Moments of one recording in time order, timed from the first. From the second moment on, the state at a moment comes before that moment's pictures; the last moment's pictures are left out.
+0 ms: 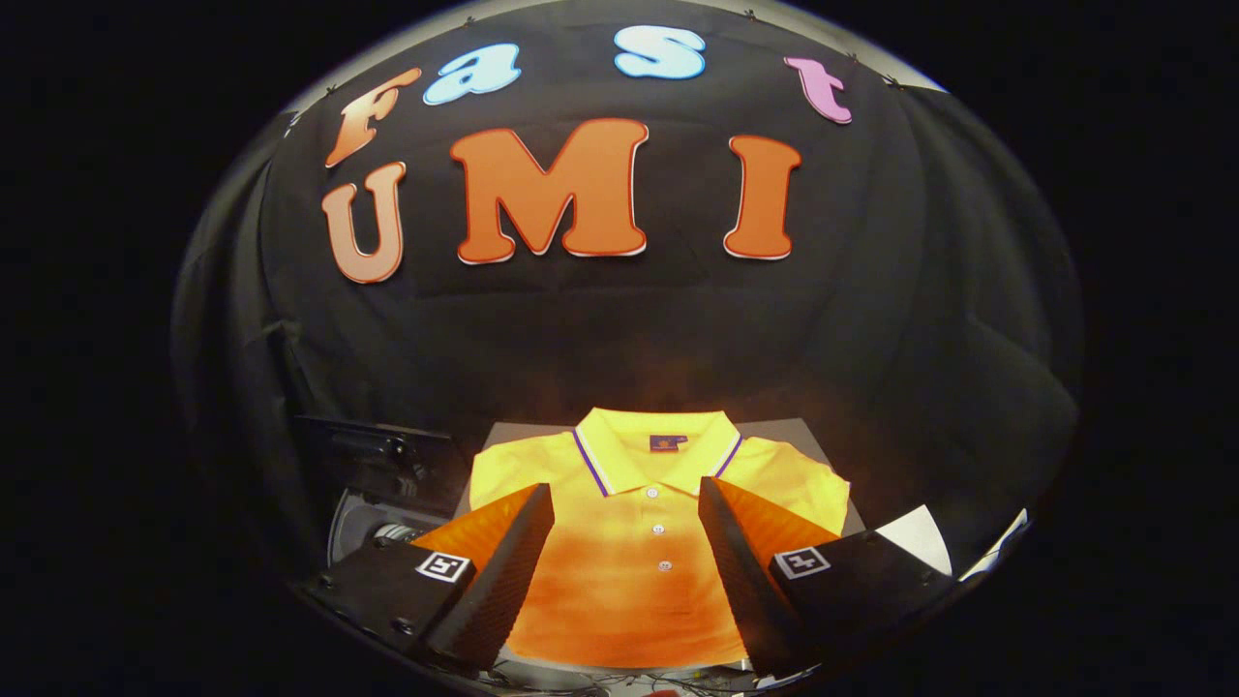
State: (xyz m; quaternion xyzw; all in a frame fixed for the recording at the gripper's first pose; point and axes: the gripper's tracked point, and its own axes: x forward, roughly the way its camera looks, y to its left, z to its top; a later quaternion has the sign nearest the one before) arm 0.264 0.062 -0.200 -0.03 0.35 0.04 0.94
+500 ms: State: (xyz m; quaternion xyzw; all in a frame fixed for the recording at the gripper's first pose) arm 0.274 0.048 -0.279 -0.03 0.45 0.03 0.89
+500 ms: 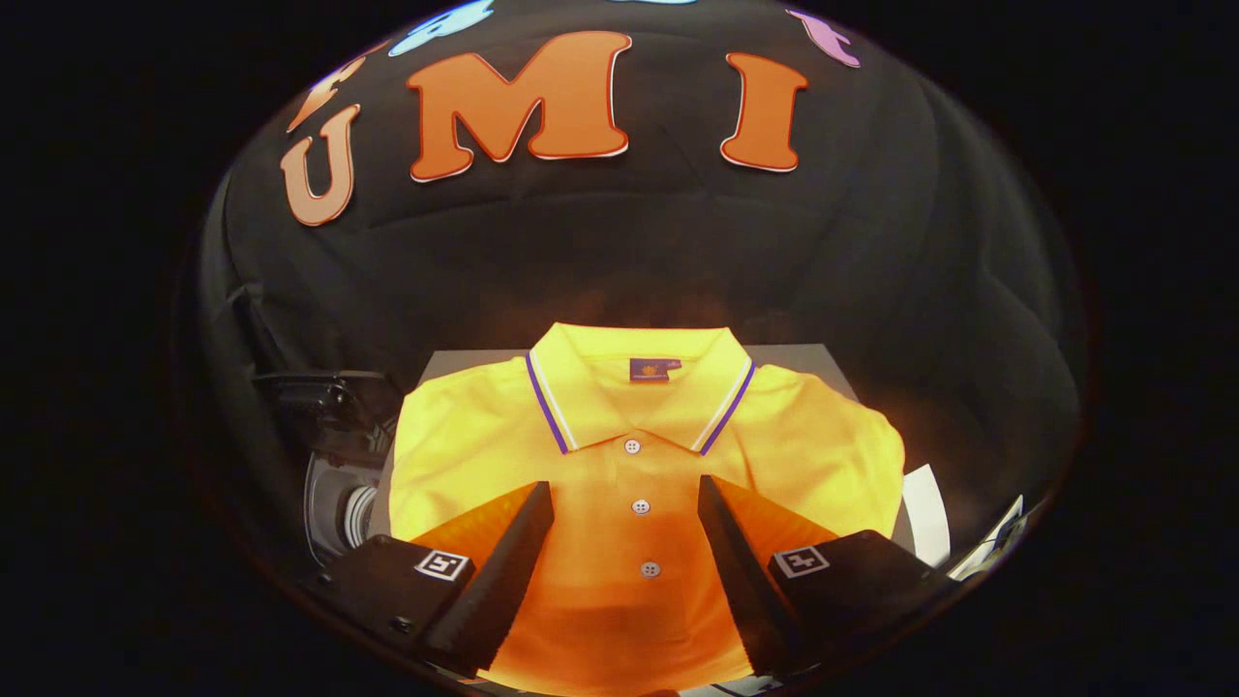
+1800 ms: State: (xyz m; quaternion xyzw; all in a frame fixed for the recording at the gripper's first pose) arm 0.271 0.078 -0.228 0.23 0.25 0.11 0.94
